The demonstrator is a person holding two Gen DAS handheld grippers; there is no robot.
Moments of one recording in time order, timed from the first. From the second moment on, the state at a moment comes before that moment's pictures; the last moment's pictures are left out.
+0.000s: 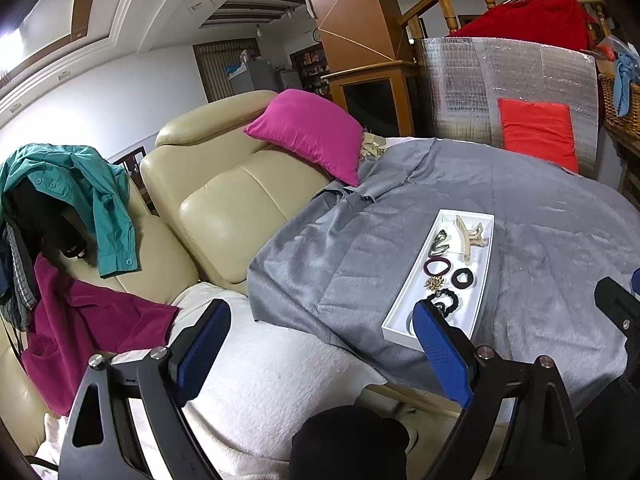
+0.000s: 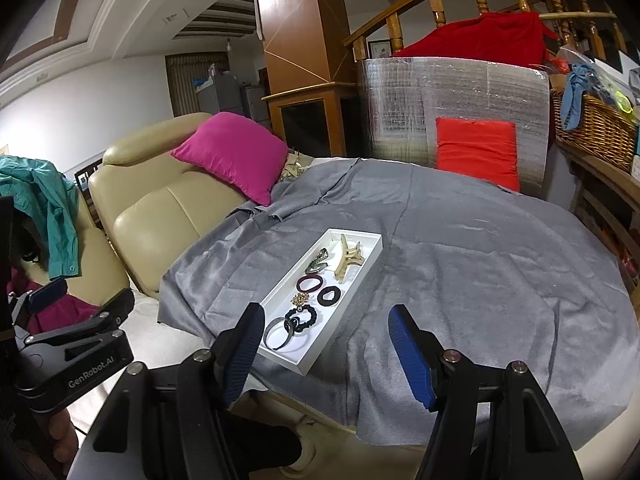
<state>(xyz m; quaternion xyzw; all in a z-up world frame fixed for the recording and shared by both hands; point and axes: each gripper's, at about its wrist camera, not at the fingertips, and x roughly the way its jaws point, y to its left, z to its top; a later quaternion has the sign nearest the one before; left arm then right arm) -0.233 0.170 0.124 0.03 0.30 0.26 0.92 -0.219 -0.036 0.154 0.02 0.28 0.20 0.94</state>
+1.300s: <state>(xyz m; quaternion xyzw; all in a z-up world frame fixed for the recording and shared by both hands) -0.234 0.179 0.117 0.03 0.31 0.27 0.91 -0.214 -0.031 0.149 0.02 0.29 0.21 0.93</state>
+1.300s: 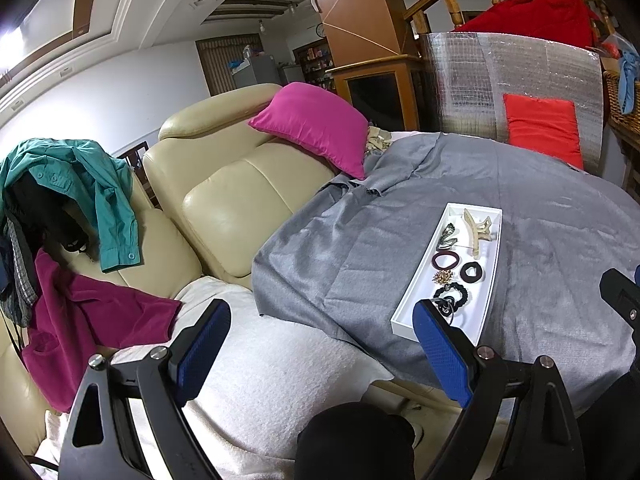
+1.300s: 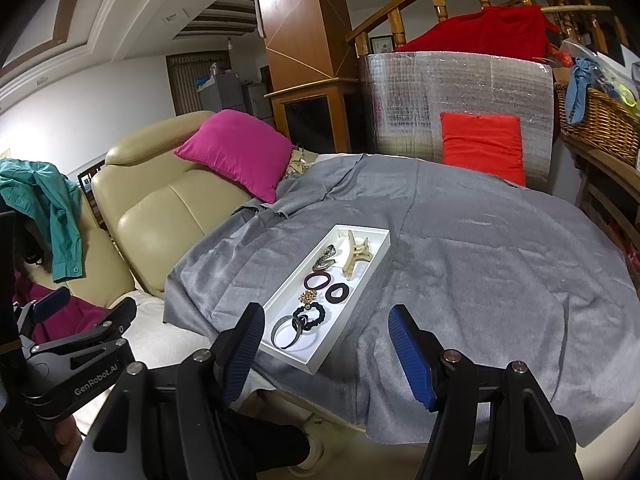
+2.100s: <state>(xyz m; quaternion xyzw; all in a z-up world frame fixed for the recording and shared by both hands) -0.234 0.187 0.111 0.02 0.31 0.28 0.91 -0.212 -0.025 0.148 0.02 0.29 0.21 0.93</state>
